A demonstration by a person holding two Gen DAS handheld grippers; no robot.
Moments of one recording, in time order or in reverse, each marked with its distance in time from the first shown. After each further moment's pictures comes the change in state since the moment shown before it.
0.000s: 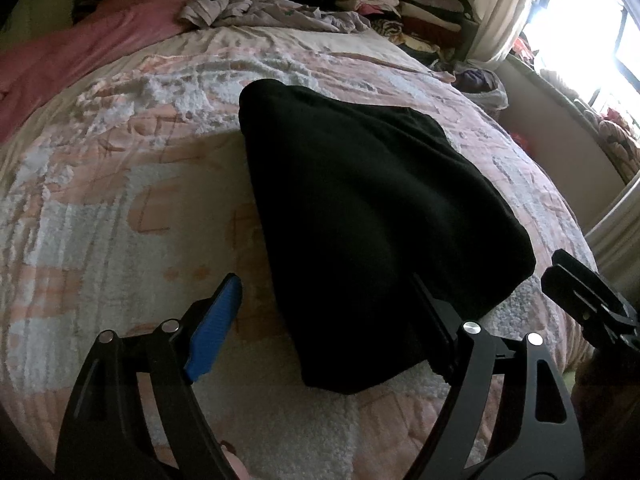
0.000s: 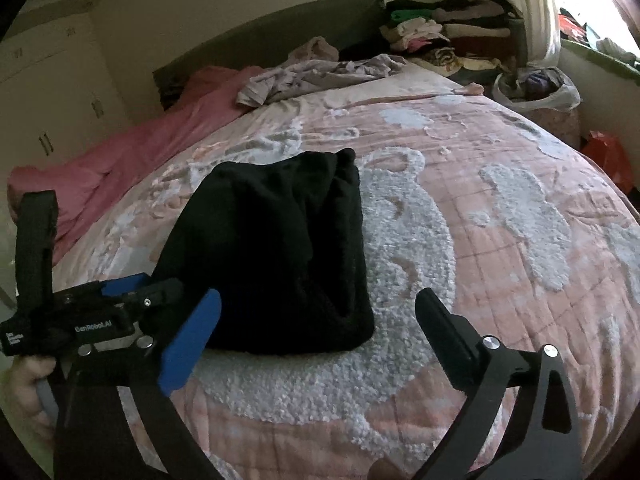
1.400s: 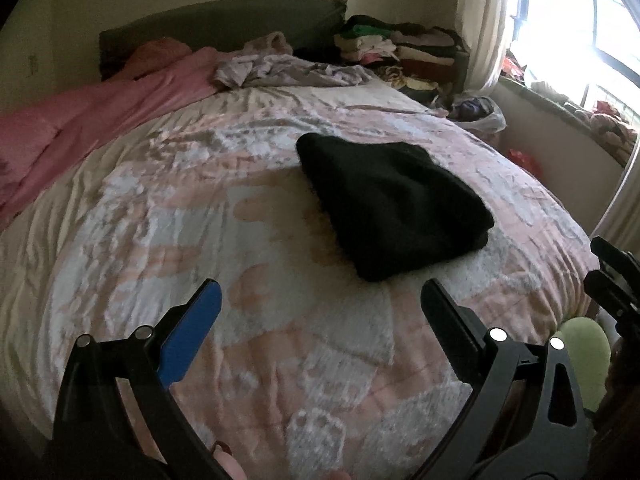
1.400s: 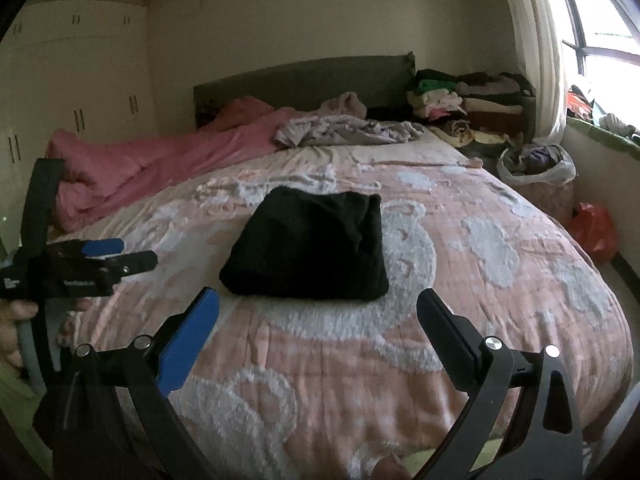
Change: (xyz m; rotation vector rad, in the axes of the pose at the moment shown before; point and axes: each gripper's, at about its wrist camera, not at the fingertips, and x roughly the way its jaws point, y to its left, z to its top) left arm -0.126 0.017 -0.073 0.072 -0.195 0.104; right arm -0.117 0.055 -0.068 -0.195 -0.178 -0.018
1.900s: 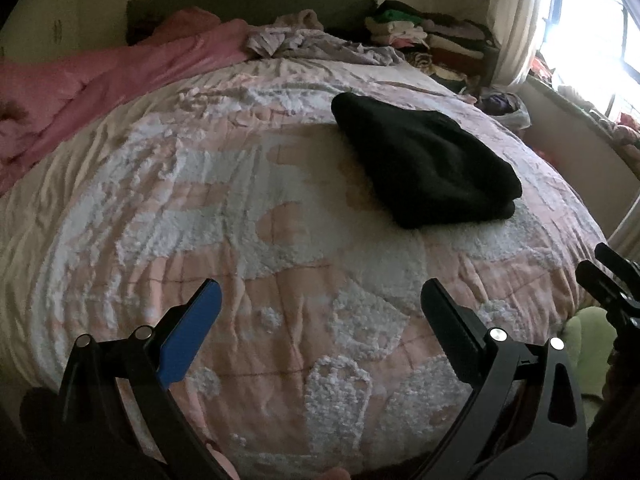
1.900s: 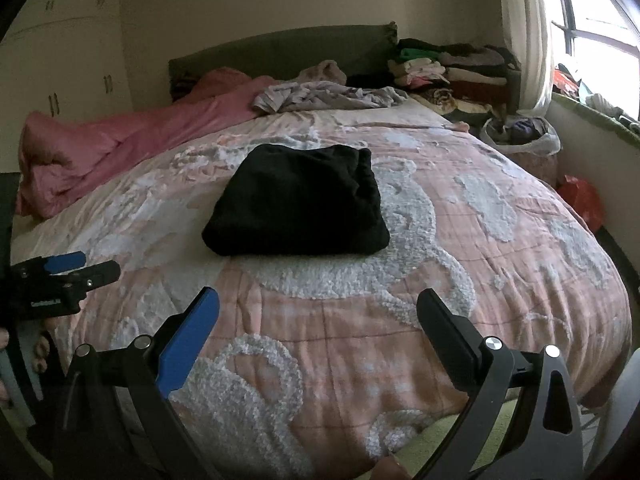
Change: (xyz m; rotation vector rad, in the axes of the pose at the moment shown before) left arm 0.004 0.019 -0.039 -0.083 0.065 0.048; right arm 0.022 0.014 -0.021 0.027 0.098 -0.068
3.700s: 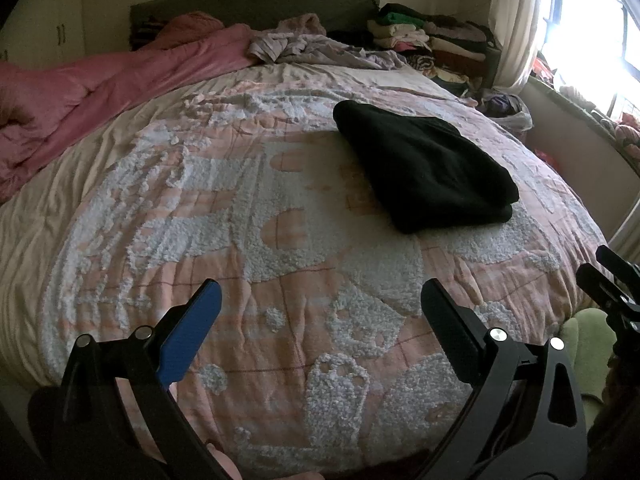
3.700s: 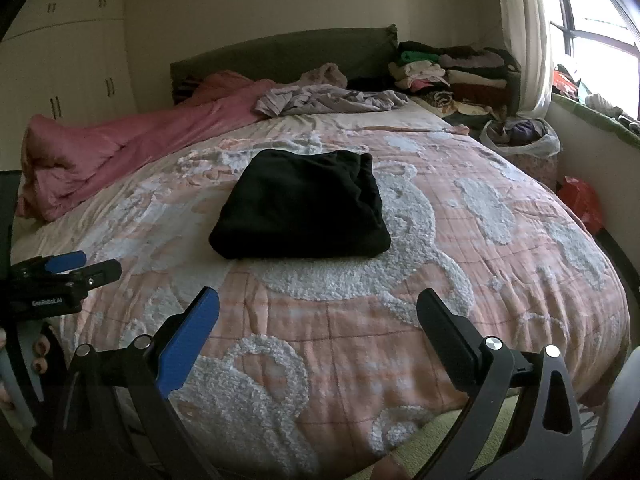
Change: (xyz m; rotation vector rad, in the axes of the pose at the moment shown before) left arm -0.013 -0.002 0.004 0.003 -0.014 0.024; right arm -0.009 0.002 0.004 0.001 -0.007 0.004
